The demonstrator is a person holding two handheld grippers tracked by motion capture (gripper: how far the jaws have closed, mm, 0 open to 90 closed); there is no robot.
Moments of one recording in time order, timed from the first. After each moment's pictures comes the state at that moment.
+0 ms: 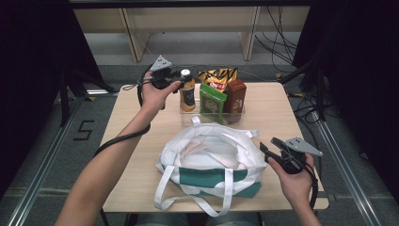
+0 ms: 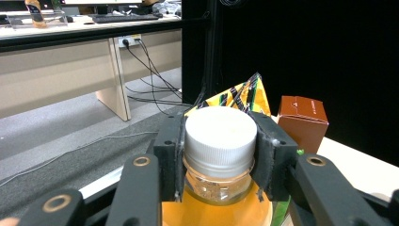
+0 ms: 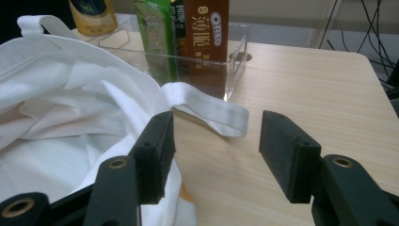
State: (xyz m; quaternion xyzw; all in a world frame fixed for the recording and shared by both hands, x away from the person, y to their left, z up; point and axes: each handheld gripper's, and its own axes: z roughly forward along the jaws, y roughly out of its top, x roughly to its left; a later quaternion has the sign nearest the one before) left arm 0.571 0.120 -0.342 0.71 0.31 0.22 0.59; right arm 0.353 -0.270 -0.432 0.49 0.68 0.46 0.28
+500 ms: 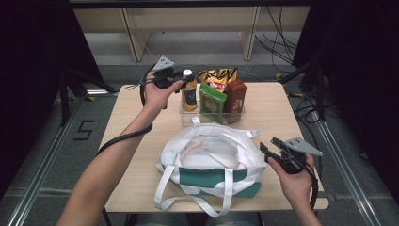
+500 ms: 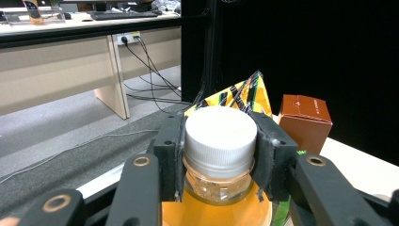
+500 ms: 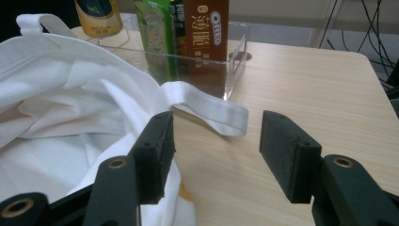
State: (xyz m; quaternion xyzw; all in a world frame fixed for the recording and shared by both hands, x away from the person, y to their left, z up) left arm 0.575 0.114 -0.345 0.72 0.31 0.22 0.58; right arm 0.353 -0.271 -0.433 0.49 0.69 0.46 0.29
